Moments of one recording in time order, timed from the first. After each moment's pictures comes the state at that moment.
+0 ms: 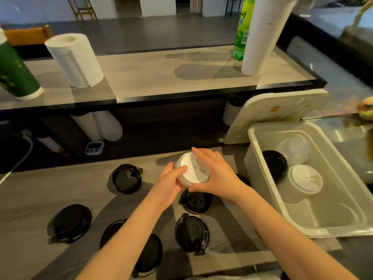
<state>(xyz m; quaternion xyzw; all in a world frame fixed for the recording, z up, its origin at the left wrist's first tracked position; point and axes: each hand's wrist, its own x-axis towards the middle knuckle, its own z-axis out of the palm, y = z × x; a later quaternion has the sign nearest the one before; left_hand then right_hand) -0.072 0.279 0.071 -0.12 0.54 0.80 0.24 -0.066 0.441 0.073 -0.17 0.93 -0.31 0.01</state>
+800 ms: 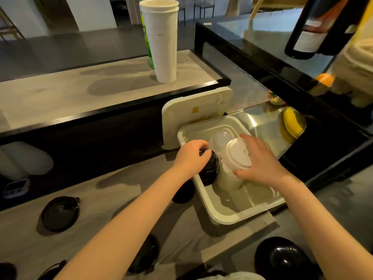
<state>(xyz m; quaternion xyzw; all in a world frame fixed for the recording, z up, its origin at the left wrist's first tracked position) -0.084 0.499 0.112 0.26 0.88 0.37 0.12 0.016 0.679 0.108 0.13 0.96 -0.26 -0.04</state>
